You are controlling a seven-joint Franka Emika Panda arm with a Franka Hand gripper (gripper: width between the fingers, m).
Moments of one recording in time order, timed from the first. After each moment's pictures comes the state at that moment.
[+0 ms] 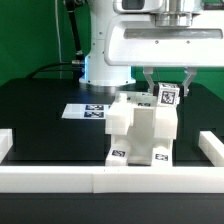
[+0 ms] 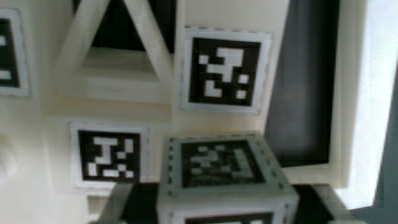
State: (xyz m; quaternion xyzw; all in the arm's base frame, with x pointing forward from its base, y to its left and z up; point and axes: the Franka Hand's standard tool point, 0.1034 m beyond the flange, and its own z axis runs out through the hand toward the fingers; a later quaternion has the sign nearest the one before) arm 0.575 0.060 0.114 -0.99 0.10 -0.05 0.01
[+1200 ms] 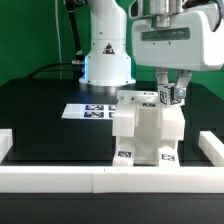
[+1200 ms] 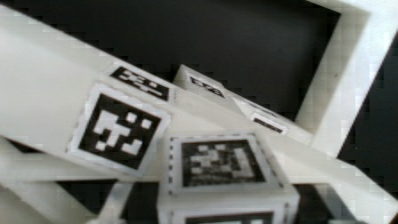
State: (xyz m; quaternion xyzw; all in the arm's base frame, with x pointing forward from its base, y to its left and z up) arm 0.577 0.067 0.113 -0.79 0.60 -0.03 0.06
